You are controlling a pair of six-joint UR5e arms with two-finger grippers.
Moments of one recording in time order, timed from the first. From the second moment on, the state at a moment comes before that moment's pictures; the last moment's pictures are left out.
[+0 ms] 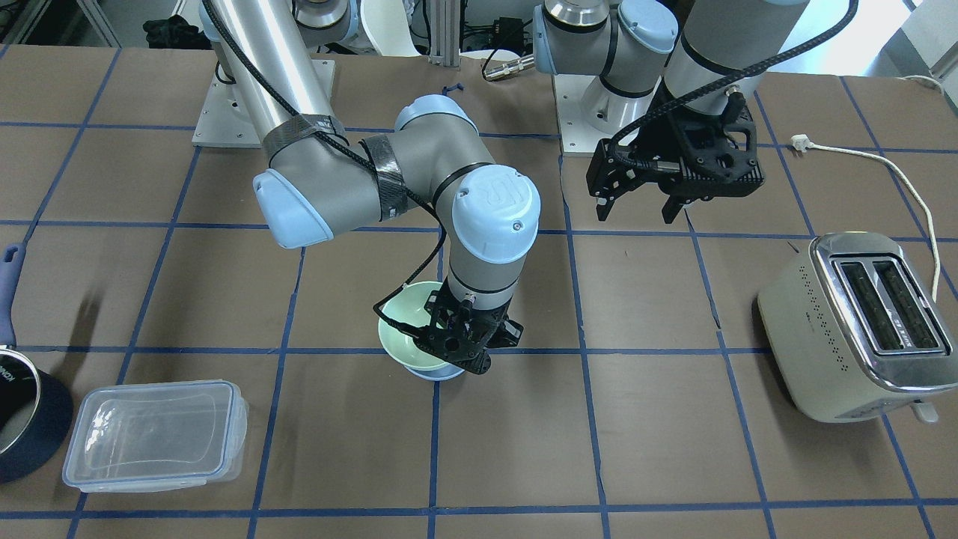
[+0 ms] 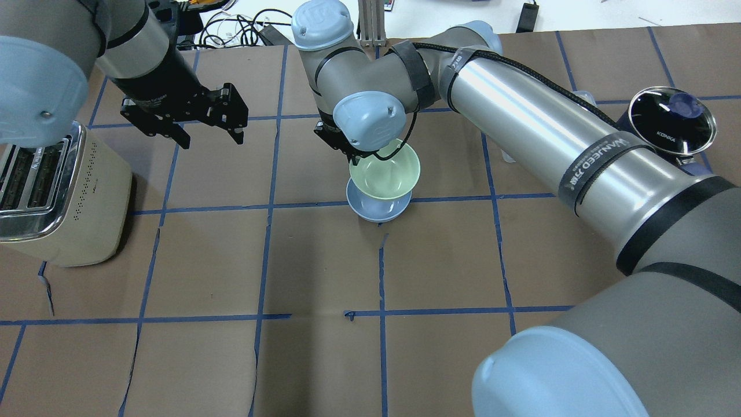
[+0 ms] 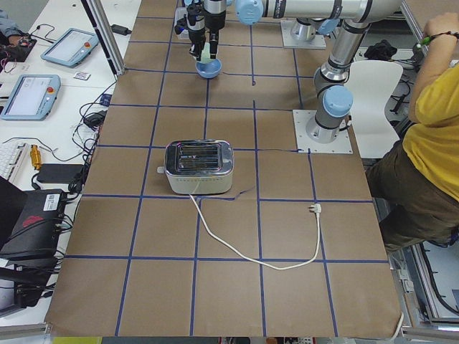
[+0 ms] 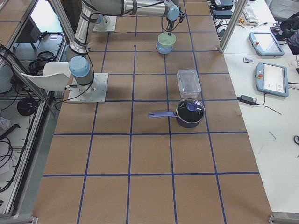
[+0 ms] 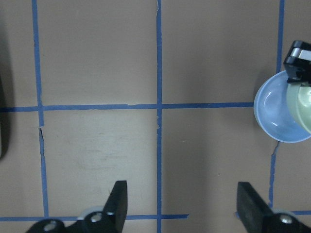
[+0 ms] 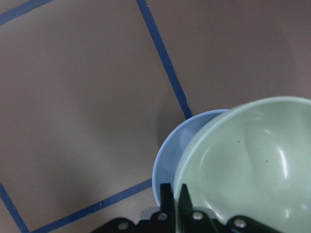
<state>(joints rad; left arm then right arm) -1.58 -1.58 -1.59 -1.53 1.57 -0.04 2.02 -0.97 1.28 -1.85 -1.61 0.86</state>
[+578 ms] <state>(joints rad) -1.58 -1.58 -1.59 -1.53 1.57 -0.04 2.03 -0.97 1.29 -1.83 -1.52 0.86</state>
